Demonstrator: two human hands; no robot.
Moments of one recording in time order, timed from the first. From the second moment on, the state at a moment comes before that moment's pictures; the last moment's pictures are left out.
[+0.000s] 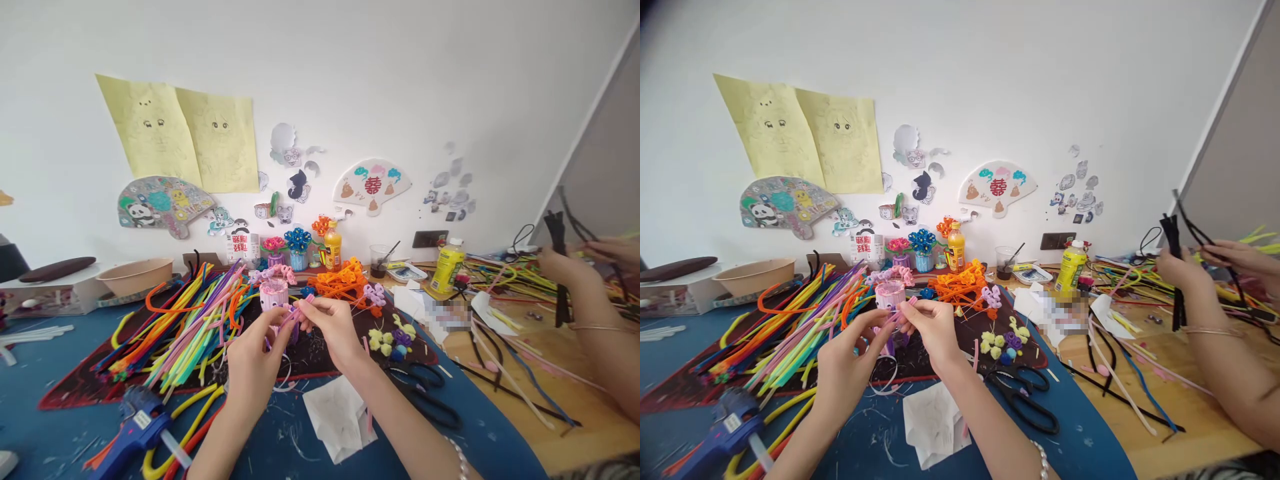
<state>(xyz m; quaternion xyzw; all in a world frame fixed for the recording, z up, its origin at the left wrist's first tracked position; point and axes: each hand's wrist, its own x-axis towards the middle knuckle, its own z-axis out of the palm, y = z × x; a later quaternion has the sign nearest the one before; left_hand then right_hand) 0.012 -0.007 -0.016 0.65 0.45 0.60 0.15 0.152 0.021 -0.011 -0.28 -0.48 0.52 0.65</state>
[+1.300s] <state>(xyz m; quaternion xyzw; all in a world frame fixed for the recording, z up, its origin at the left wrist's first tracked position) -0.004 0.000 -0.026 0.77 0.36 0.47 -0.24 0.146 0.023 -0.019 -0.29 -0.39 0.58 0.65</state>
